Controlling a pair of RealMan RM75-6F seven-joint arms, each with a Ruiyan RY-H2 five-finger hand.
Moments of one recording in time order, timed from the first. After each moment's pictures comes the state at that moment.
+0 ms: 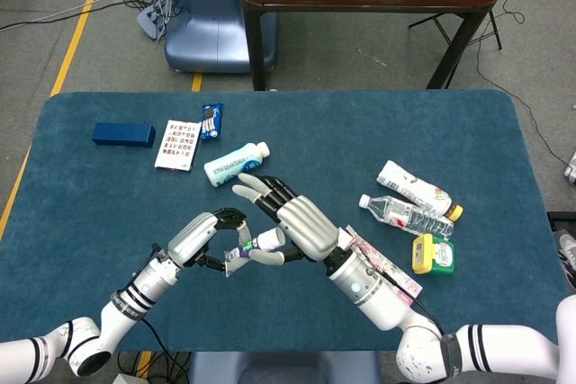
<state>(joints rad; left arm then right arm) -0.69 -1.41 -0.10 -1.63 1.60 1.13 -0.62 0.77 -1.50 0.31 -1.90 -1.35 1.05 -0.02</state>
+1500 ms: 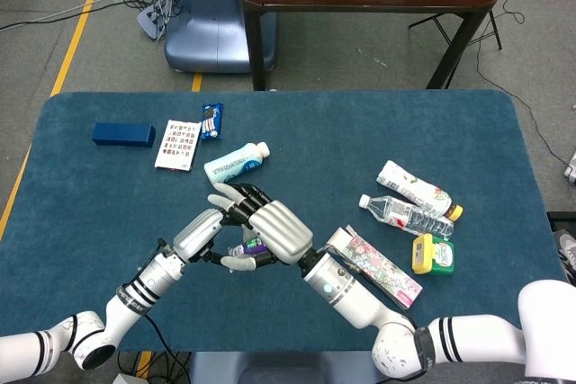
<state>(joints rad) -0.73 -1.41 -0.11 -1.62 1.56 1.10 -0.63 0.87 -1.60 0.30 -1.83 -1.25 1.02 -0.16</state>
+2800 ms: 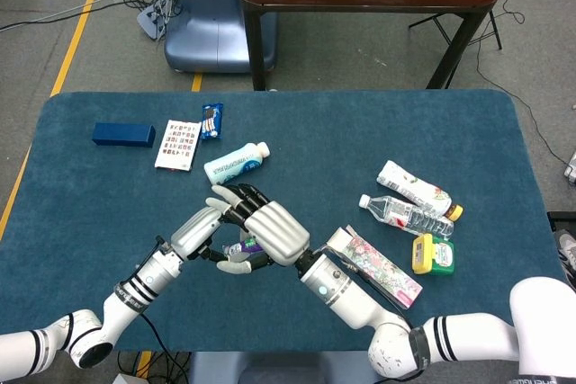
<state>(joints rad) -0.73 -1.38 -0.12 -1.64 1.53 1.08 -0.60 0.90 -1.61 0.28 -1.82 -1.24 1.05 -0.28</state>
